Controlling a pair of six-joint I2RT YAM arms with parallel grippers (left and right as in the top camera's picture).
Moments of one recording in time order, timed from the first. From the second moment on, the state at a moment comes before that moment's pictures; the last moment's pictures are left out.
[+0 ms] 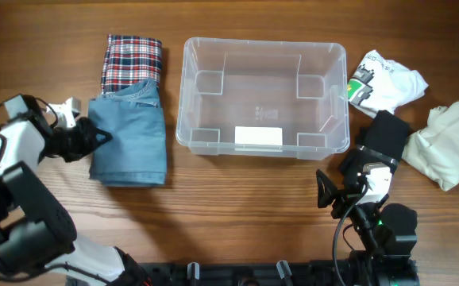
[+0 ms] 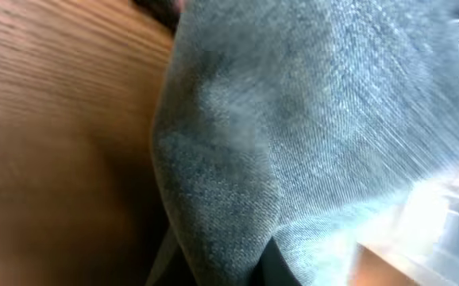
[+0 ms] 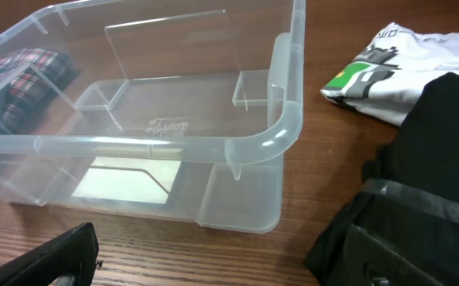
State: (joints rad) left arm 0.51 1.78 1.10 -0.79 0.59 0.06; right arm 0.00 0.02 0.16 -0.53 -0.22 0.13
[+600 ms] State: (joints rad) left arm -0.16 1.40 1.51 -0.66 0.49 -0.72; right arm 0.00 0.02 0.16 -0.53 -0.22 0.13
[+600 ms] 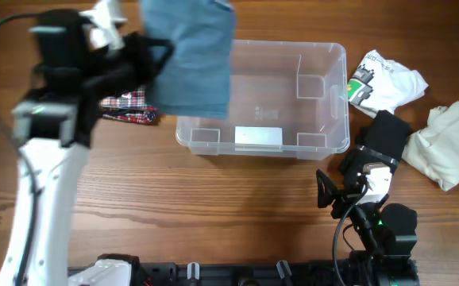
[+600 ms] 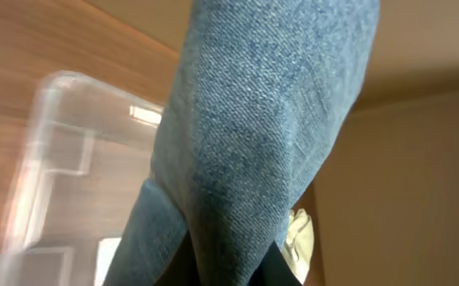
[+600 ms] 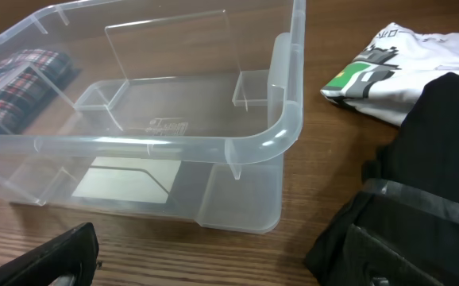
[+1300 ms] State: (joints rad) left arm -0.64 1.92 1.51 -0.29 0.15 -1.20; right arm 0.00 0.02 0.16 -0.53 -0.22 0.13
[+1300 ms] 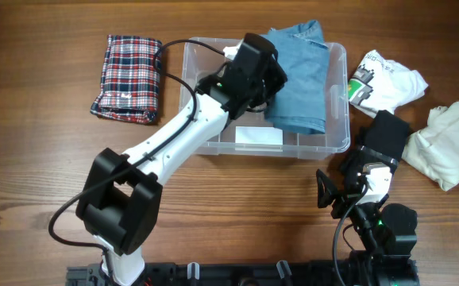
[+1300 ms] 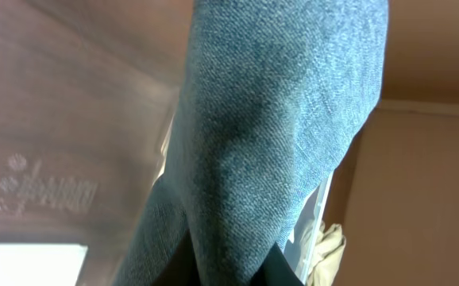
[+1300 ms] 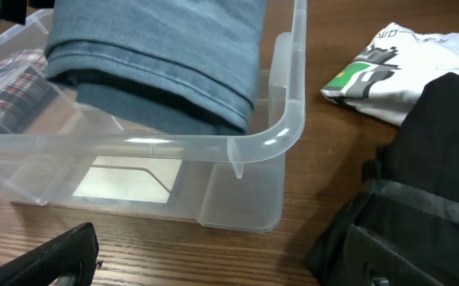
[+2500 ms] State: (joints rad) left arm 0.40 1.96 1.52 -0.70 0.38 -0.19; right arm 0.00 0.02 0.16 -0.53 -0.22 0.13
